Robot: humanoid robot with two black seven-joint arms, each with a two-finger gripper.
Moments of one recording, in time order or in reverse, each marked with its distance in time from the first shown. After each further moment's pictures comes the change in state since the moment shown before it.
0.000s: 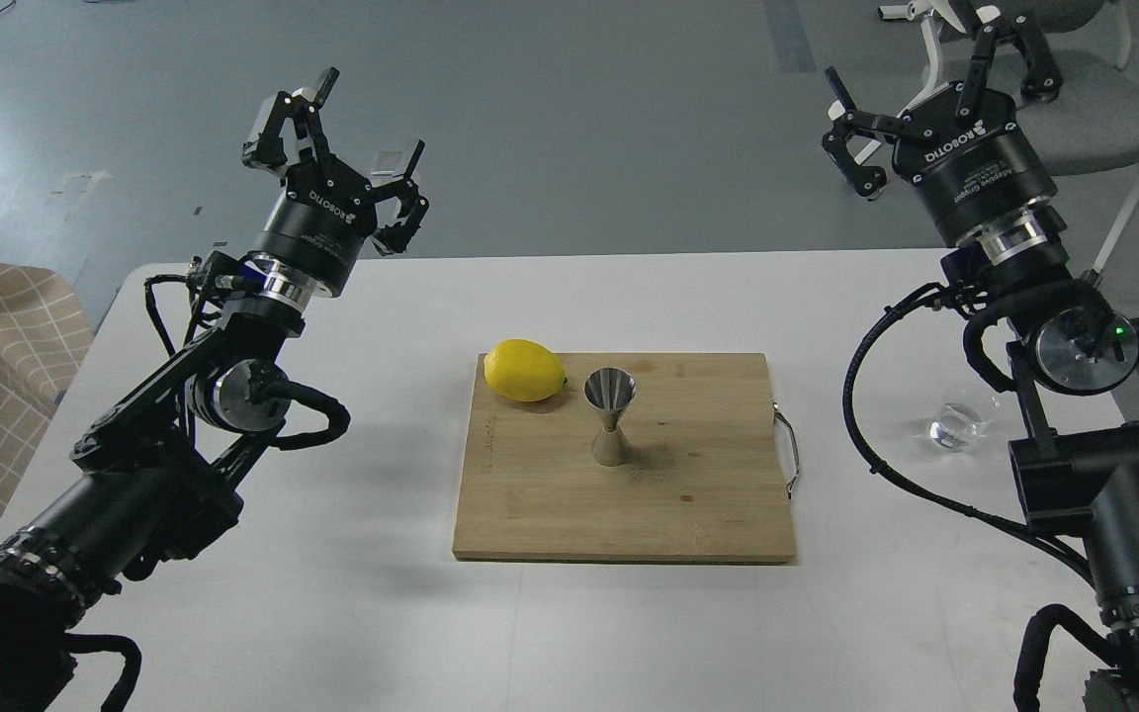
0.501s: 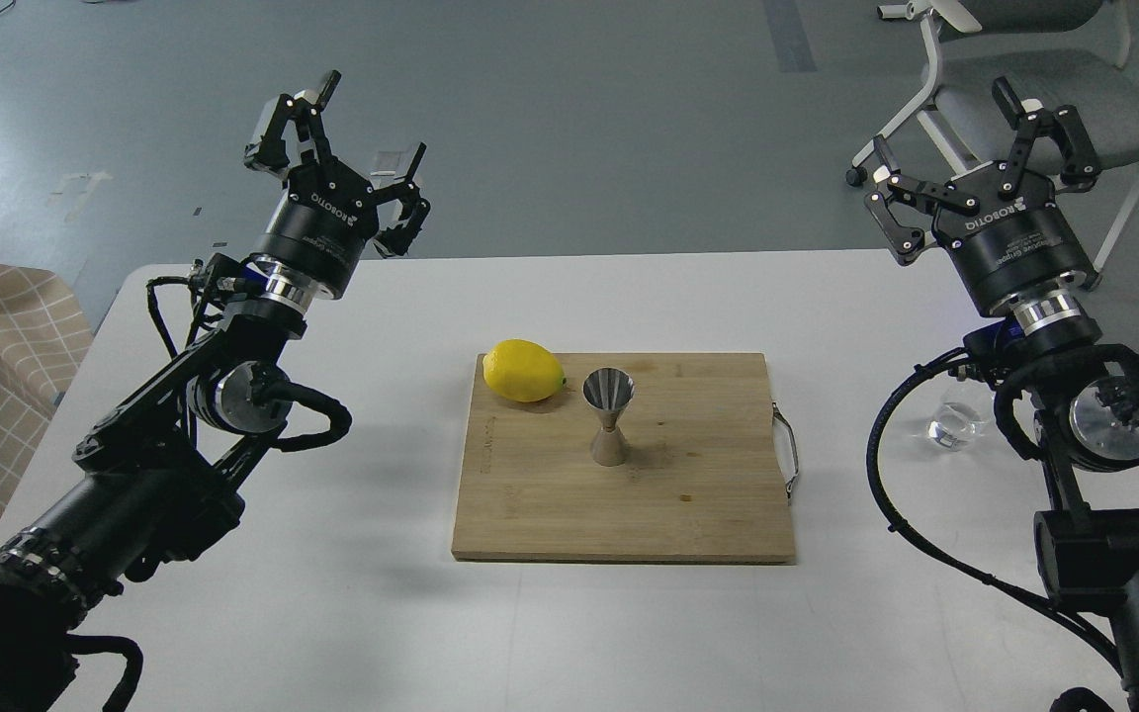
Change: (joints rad) left arm 0.002 -0.003 0.001 0.002 0.001 0.001 0.000; right arm -0.169 0.000 0.032 0.146 0.087 -0.152 -0.007
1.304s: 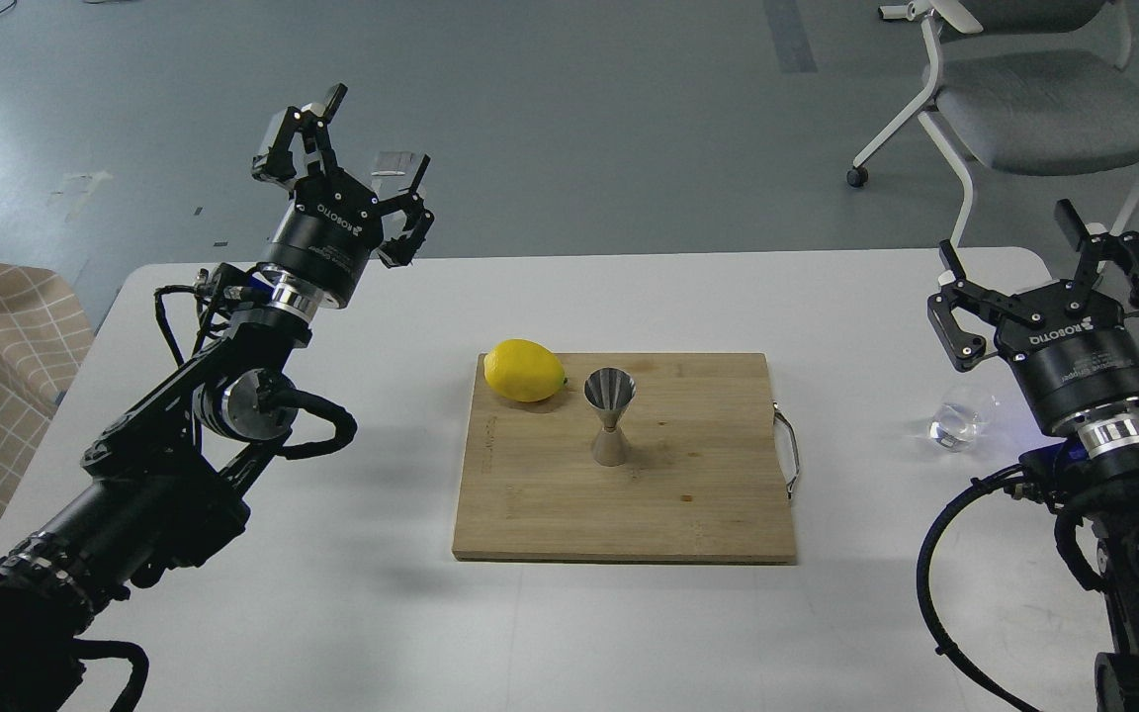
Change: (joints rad) left arm 0.014 -0.017 0.009 0.018 0.002 -0.001 0.000; right arm -0.359 0.000 0.067 0.274 0.058 -0.083 0.011
